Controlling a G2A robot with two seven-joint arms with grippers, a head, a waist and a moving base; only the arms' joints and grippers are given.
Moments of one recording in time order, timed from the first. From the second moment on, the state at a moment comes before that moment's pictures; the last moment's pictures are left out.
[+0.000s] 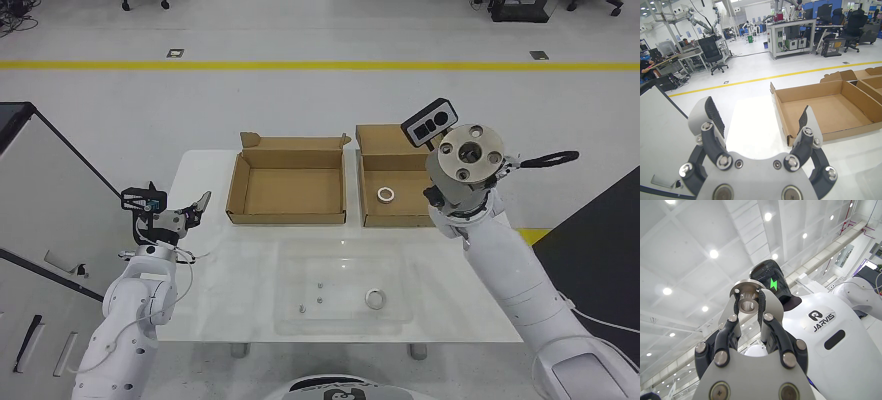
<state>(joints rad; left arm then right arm) 1.73 -1.15 -1.60 -1.80 1.33 0.00 0.00 -1.10 -1.10 1.06 -1.69 1.65 0.01 1.38</state>
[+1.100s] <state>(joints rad) 1.73 -1.15 -1.60 -1.80 1.33 0.00 0.00 -1.22 -1.05 1.31 -1.53 1.21 0.00 1.26</state>
